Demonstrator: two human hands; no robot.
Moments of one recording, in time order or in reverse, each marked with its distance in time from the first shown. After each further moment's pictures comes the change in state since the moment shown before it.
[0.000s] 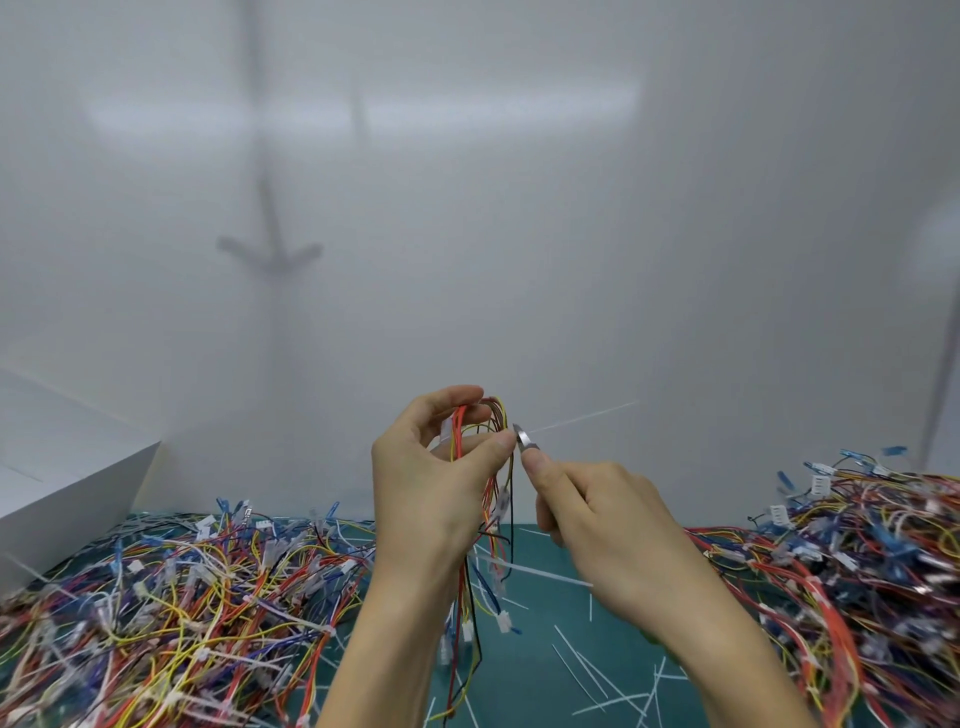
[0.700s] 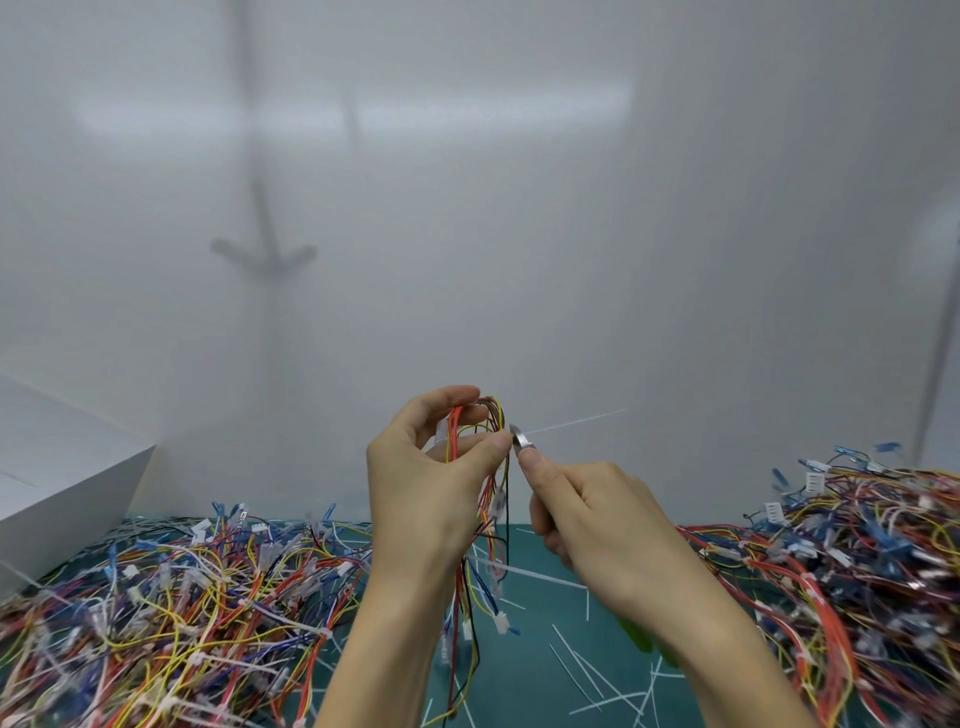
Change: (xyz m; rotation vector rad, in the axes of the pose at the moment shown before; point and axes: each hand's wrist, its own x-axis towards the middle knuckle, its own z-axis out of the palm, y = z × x) left_hand 0.000 -0.001 0.001 -0.013 -0.002 0.019; right_hand 0.002 0.003 0.001 0.126 -0.051 0.064
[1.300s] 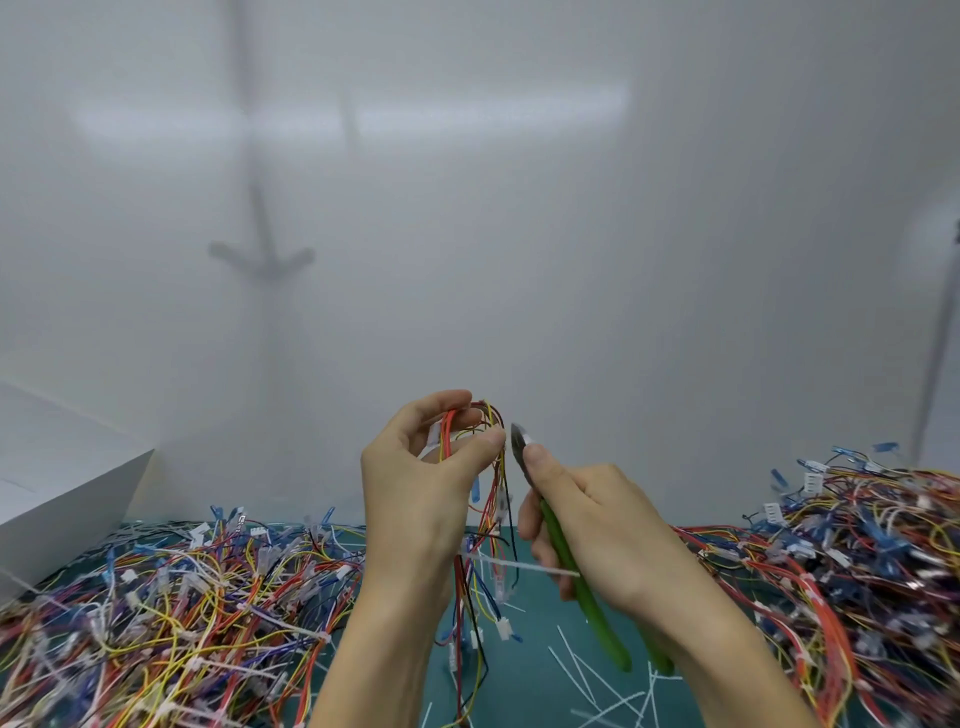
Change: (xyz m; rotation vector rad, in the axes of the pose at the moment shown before) left_hand 0.004 -0.009 -0.004 -0.066 0.018 -0.030; right_hand 0.000 -0.001 0.001 0.303 -0.098 0.088
